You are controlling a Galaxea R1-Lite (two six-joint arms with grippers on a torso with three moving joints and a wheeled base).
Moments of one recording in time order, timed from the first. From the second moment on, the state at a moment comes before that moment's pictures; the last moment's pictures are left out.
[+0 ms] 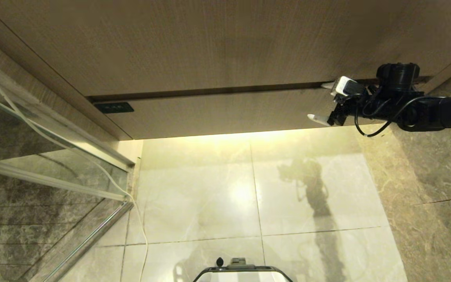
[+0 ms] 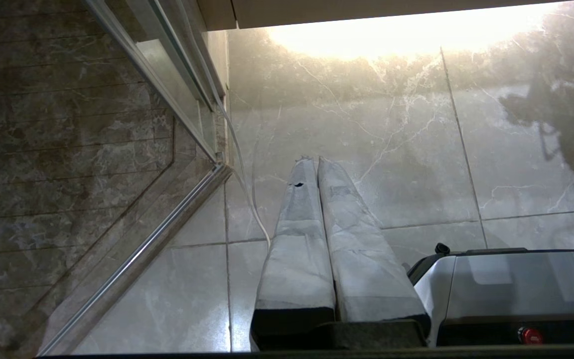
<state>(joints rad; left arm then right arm) 0.00 0.00 0.00 0.00 0.00 0.00 0.00 2.18 -1.68 -0.26 0.62 -0.99</state>
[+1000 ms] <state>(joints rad) 0.00 0.00 0.00 0.00 0.00 0.00 -0.04 1.90 -1.40 -0.10 0.62 -0.71</state>
